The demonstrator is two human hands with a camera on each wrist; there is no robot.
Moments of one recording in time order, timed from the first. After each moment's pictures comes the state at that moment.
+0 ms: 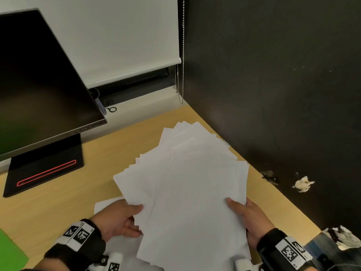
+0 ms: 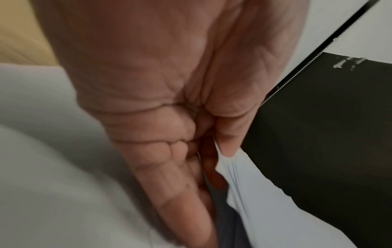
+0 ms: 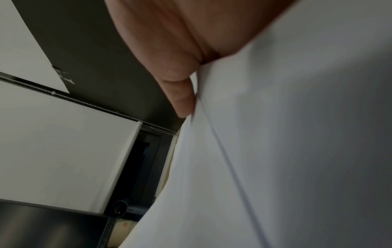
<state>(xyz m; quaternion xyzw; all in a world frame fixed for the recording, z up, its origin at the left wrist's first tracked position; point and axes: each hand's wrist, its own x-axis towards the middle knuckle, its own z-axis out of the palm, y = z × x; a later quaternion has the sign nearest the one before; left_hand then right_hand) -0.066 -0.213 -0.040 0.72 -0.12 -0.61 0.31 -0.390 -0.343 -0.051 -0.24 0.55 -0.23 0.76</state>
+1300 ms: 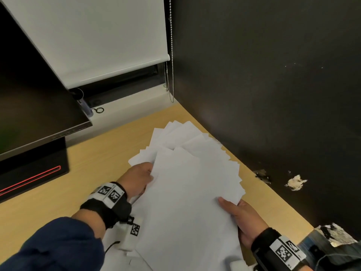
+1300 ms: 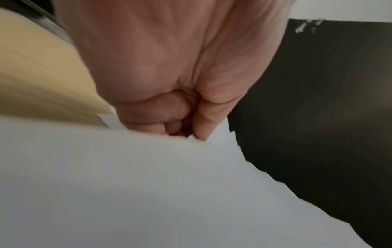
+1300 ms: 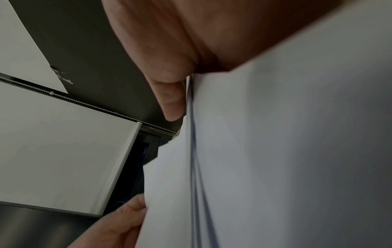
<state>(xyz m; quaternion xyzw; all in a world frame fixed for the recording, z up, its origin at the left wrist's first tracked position) -0.078 -0.323 -0.029 0.77 -0.36 -0.47 0.22 -0.385 -0.345 -0.047 -0.24 0.54 -0.24 0.77</state>
